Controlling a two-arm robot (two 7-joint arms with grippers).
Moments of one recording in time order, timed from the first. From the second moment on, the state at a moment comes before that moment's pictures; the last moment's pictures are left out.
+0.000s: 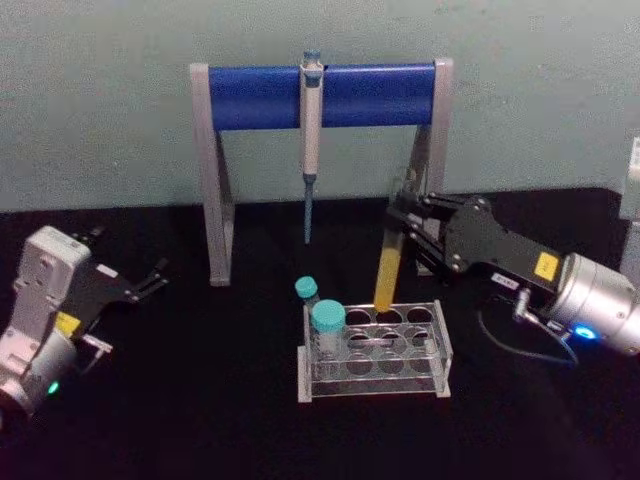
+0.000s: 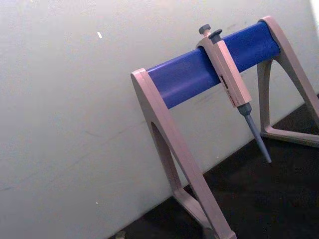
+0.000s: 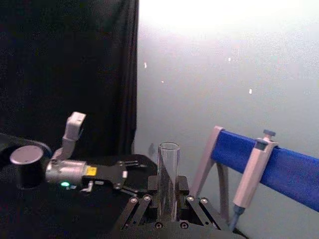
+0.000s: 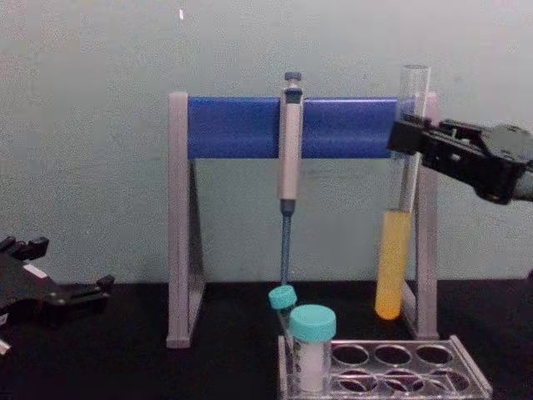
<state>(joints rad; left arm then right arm) -0.20 0.60 0.45 -1.41 -0.25 -0.12 0.03 0.32 0.54 -0.41 -1.48 0.69 -0.21 0.82</state>
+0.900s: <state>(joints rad) -0.20 0.60 0.45 -1.41 -0.25 -0.12 0.03 0.28 0.57 -0.36 -1.50 0.63 -0.20 0.70</state>
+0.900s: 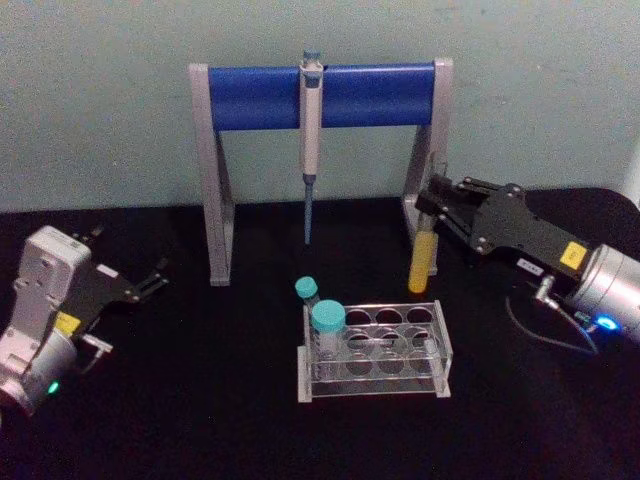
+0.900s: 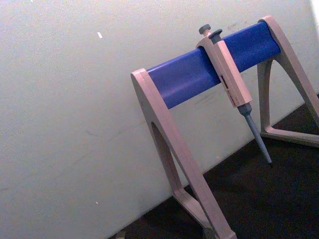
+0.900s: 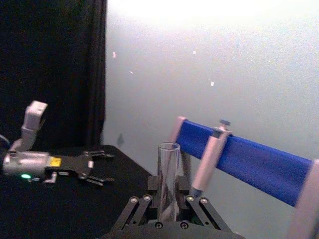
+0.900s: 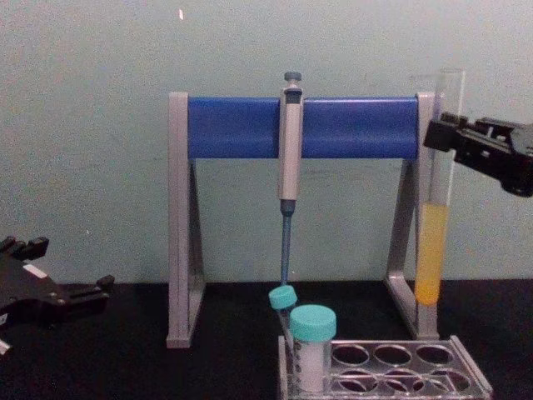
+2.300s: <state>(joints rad) -0.20 0.60 0.45 -1.41 -0.25 -0.12 0.03 0.36 0.51 -0.43 -1.30 0.70 -0.22 0.84</state>
